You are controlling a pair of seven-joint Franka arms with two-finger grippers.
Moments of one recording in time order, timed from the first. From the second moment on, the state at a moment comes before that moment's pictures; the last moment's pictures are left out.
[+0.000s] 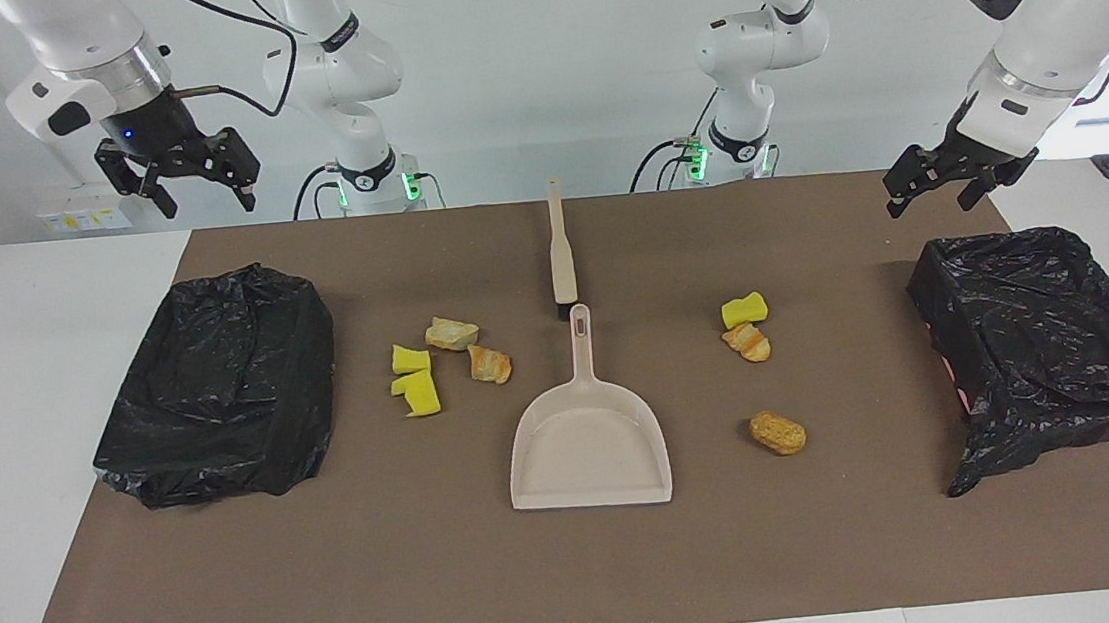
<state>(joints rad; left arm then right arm) 0.04 0.06 -0.05 -1.52 -0.02 1.51 0.01 0.00 -0.08 -0.05 -1.57 0.00 1.47 -0.04</state>
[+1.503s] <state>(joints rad) 0.03 0.06 -0.07 -1.52 -0.02 1.52 0.02 0.00 -0.08 -0.05 -1.57 0.00 1.47 -0.04</state>
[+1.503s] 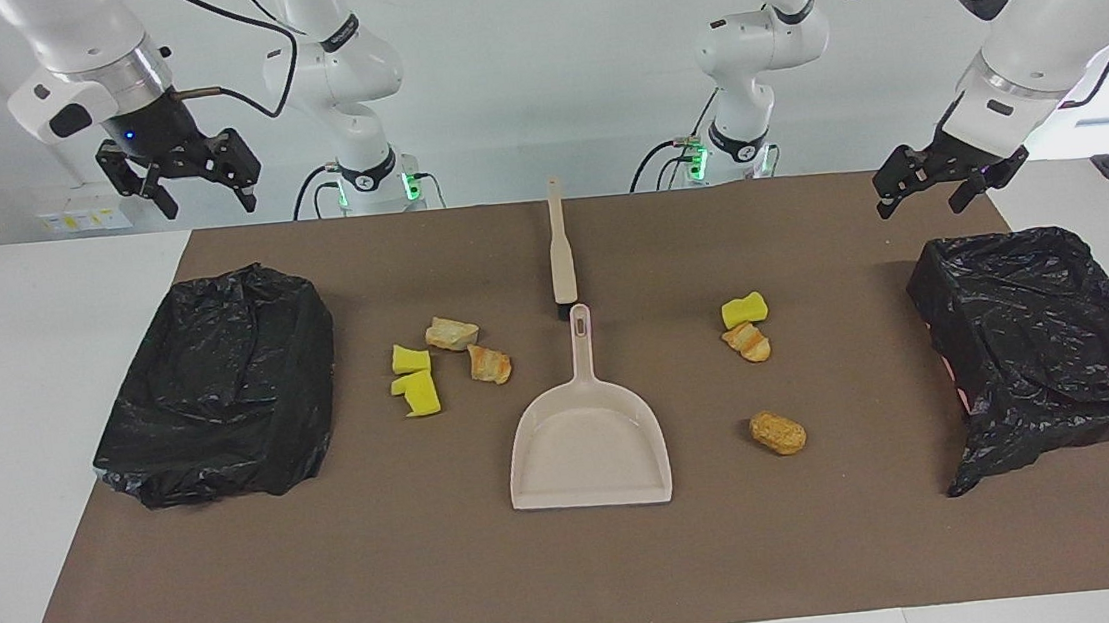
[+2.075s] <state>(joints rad) -0.04 0.06 -0.08 -1.59 -0.02 1.60 0.02 -0.01 -0.08 -0.05 -1.58 0.00 1.47 -0.04</state>
